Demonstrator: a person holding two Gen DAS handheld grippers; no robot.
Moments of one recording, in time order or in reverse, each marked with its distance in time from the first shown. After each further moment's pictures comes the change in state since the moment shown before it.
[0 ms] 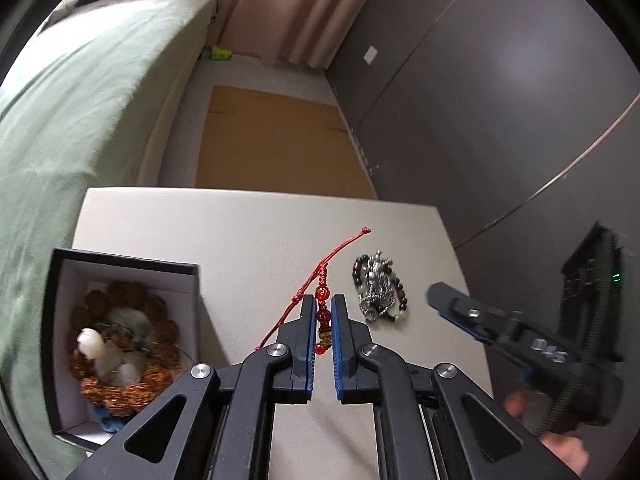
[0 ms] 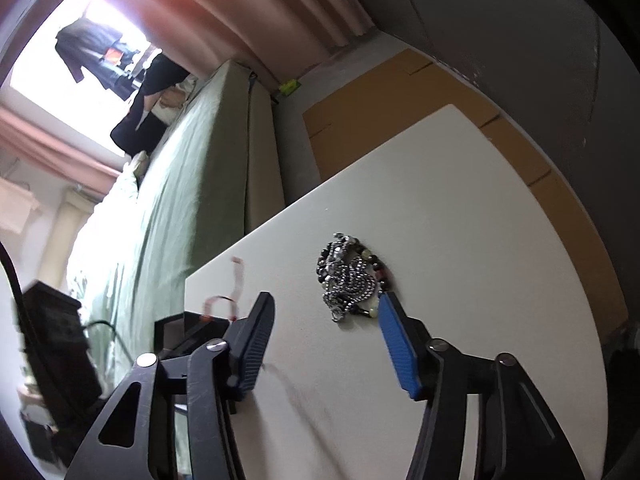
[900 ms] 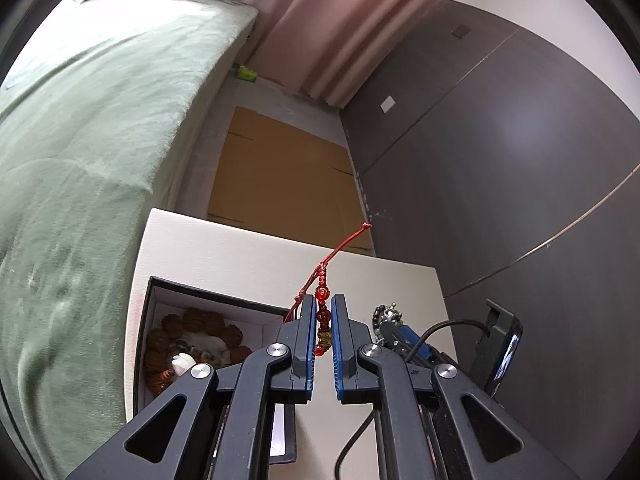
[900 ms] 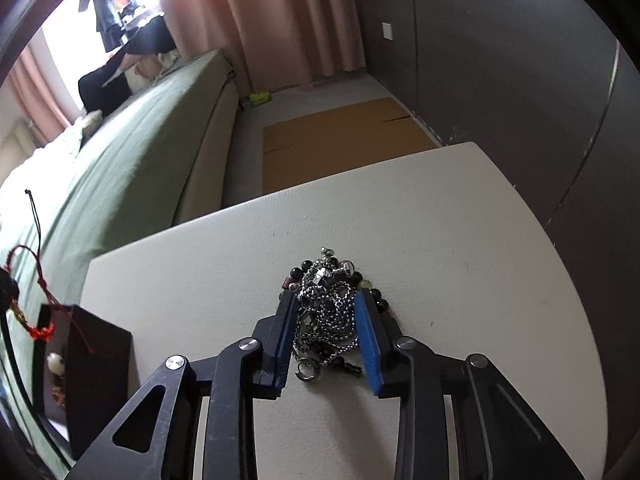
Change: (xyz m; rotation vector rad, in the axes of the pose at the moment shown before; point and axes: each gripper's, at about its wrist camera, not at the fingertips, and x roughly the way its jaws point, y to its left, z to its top) left arm -0.059 0.054 0.017 -0.133 -0.115 -0.058; right arm 0.057 0.036 -0.010 -0.253 -0.125 -0.336
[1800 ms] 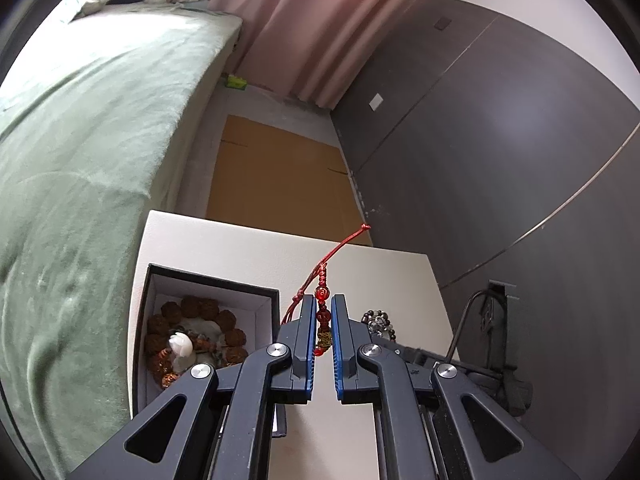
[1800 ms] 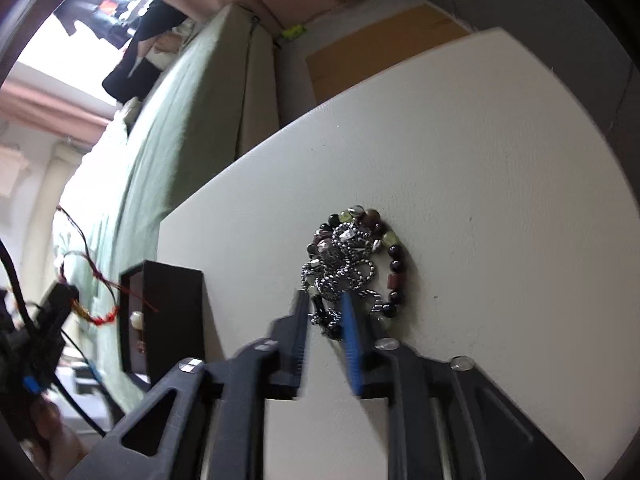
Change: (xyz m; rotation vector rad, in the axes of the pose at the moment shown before) left arm -0.010 -0.016 -0.011 0.061 -0.014 0.007; right arm -0.011 -0.038 -0.019 0.206 0.310 0.371
